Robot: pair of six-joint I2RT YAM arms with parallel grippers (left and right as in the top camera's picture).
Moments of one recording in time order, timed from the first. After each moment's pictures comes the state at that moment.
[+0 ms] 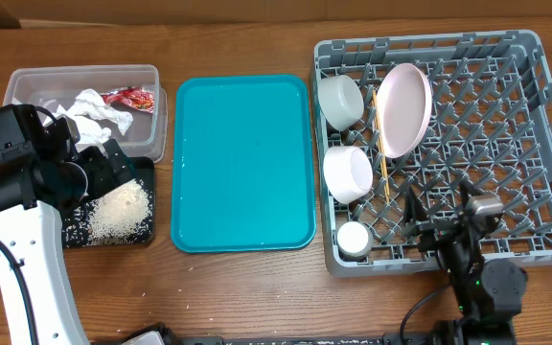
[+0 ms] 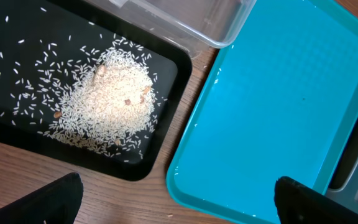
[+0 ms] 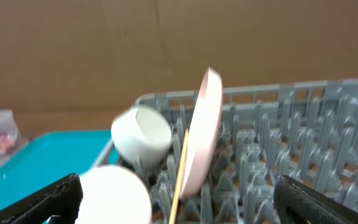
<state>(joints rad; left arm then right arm) 0.37 1.32 1.35 -1.20 0.20 -0.18 0.01 0.20 0.13 0.01 -0.18 0.13</state>
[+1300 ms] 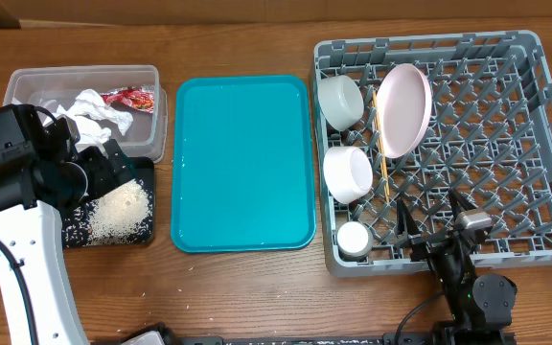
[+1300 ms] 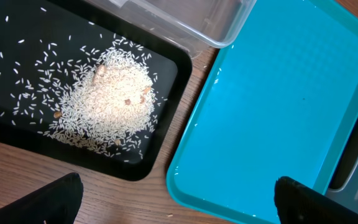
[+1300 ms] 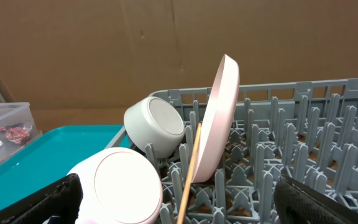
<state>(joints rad) 0.37 1.32 1.35 -1.20 0.20 -0.18 0.04 0.01 0.02 -0.01 -0.20 0.13</state>
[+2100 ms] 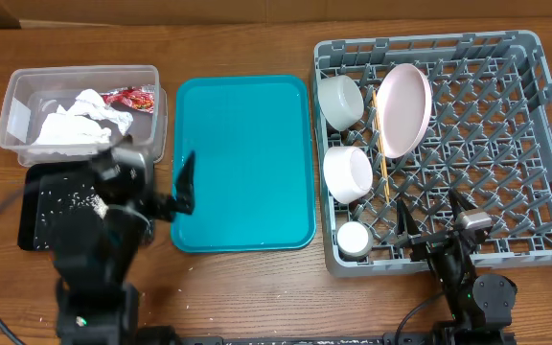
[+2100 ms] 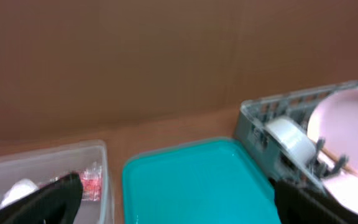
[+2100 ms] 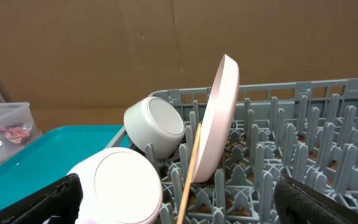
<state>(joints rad) 0.05 0.61 0.63 -0.14 0.31 0.04 0.04 0.01 0.02 -0.01 -0.20 0.13</state>
